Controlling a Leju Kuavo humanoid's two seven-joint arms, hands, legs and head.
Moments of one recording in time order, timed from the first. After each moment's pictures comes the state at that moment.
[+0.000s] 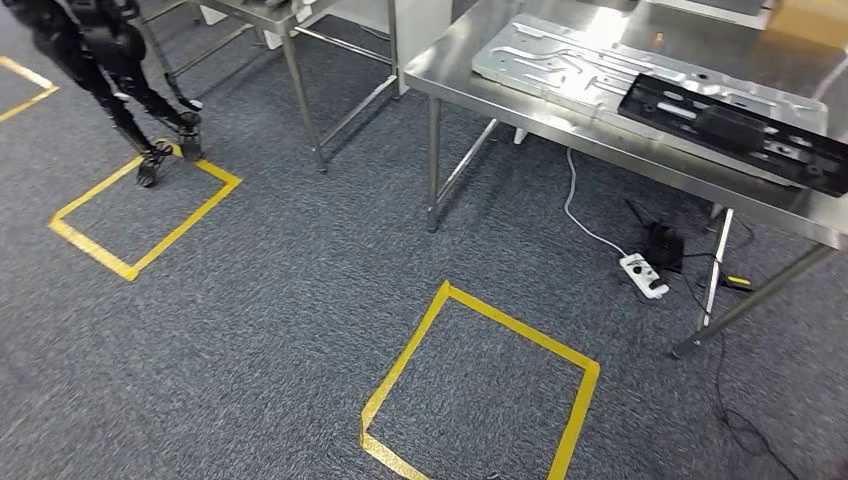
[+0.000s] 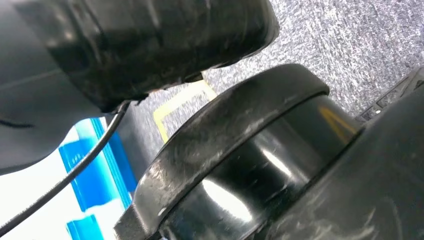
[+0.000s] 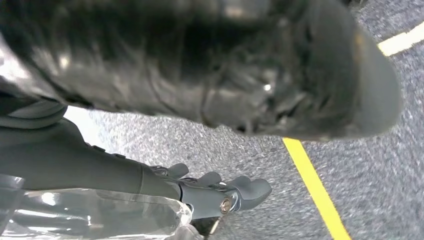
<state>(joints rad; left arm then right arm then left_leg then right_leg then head) -0.14 -0.06 -1.27 -0.26 0.36 0.15 0.36 -0.12 0.21 -0.65 -0.15 1.18 -0.40 0.02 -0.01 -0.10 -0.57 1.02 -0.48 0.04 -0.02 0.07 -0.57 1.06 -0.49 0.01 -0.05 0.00</state>
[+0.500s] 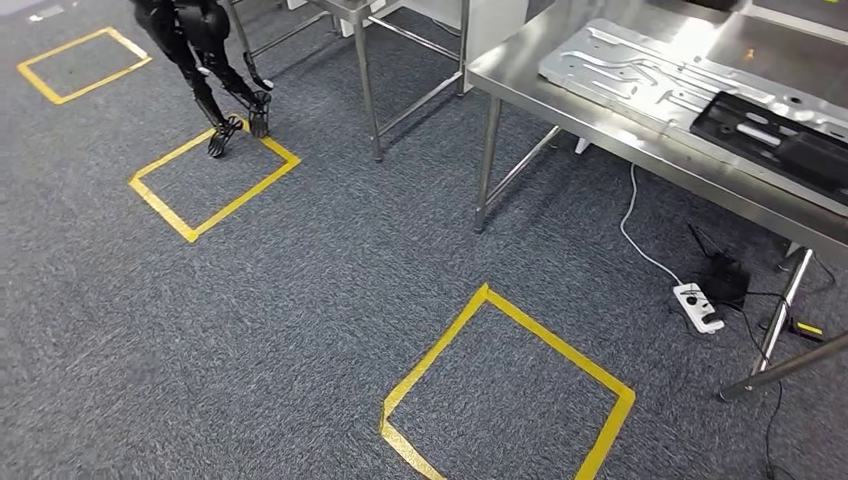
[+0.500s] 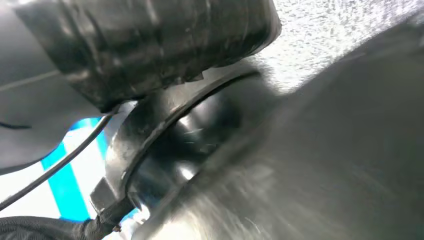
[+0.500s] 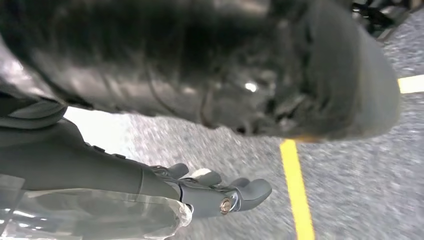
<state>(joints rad) -0.13 -0.06 -1.21 -0.26 0.44 0.16 0.31 -0.12 0.19 -0.62 -0.15 1.24 -0.31 0.09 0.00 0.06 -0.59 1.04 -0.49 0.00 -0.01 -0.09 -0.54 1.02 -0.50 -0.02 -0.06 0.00</state>
